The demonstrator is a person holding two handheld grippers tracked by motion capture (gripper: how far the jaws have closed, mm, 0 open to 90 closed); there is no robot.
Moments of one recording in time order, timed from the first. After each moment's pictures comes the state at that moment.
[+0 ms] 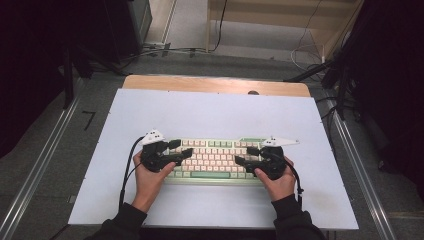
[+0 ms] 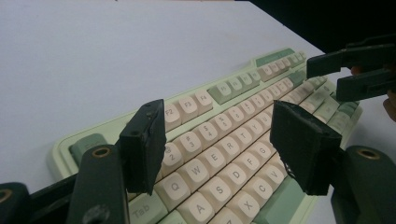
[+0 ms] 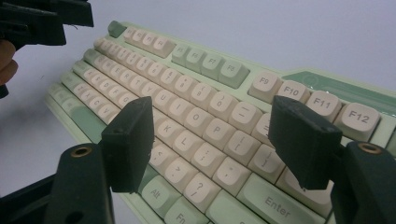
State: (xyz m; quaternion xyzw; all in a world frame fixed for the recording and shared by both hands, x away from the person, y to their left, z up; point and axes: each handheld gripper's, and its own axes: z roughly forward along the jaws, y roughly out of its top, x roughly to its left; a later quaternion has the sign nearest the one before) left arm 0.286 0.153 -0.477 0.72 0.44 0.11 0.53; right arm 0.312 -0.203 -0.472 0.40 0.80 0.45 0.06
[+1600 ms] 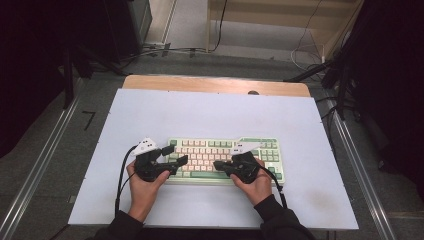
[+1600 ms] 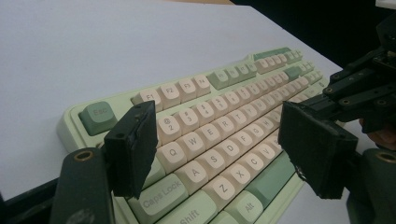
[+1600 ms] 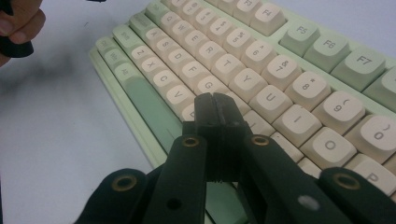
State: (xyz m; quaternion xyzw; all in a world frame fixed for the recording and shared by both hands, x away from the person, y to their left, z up) left arm 0.264 0.160 -0.484 0.71 0.45 0.11 0.53; right arm 0.303 -0.137 -0.487 0.29 0.86 0.41 0.02
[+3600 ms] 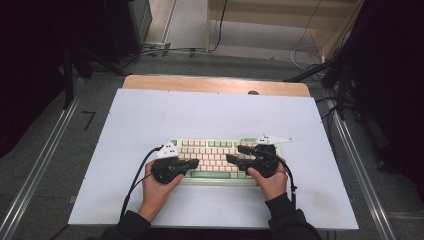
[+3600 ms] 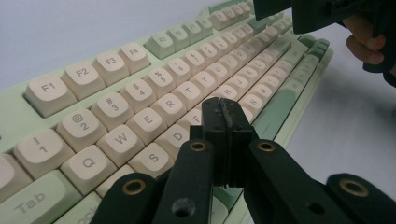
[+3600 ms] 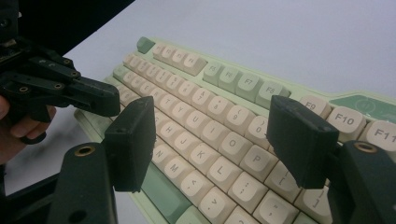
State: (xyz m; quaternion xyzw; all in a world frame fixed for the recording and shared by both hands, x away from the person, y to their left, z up) left arm 0.271 0.119 -0.499 0.78 0.37 0.07 0.50; right arm 0.316 -0.185 -0.473 0.38 0.79 0.48 0.02
